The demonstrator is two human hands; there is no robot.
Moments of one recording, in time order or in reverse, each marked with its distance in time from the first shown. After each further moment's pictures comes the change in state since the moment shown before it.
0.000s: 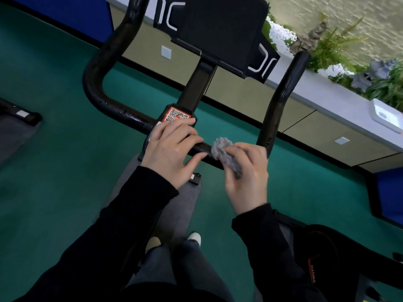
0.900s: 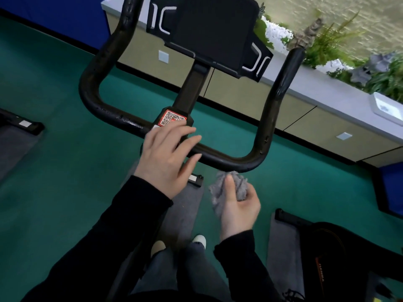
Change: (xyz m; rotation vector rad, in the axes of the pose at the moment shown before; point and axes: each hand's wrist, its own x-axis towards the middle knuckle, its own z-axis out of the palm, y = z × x) left_hand -0.007 0.004 -0.012 0.051 -0.005 0.043; right_hand -0.050 -0.026 0.022 0.569 0.227 1.053
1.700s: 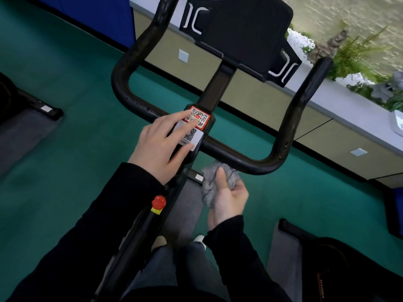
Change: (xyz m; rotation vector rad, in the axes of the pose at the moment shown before) left_hand -0.014 -0.037 -0.022 -0.100 -0.174 -0.184; right_hand -0.022 -0.024 0.039 0.478 -0.238 0.335
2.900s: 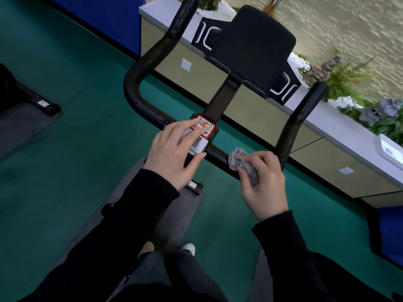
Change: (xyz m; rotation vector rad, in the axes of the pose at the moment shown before) left_hand -0.001 0.012 0.016 0.000 0.180 -0.063; right_hand 0.039 -0.077 -0.030 -1.366 -0.297 -1.153
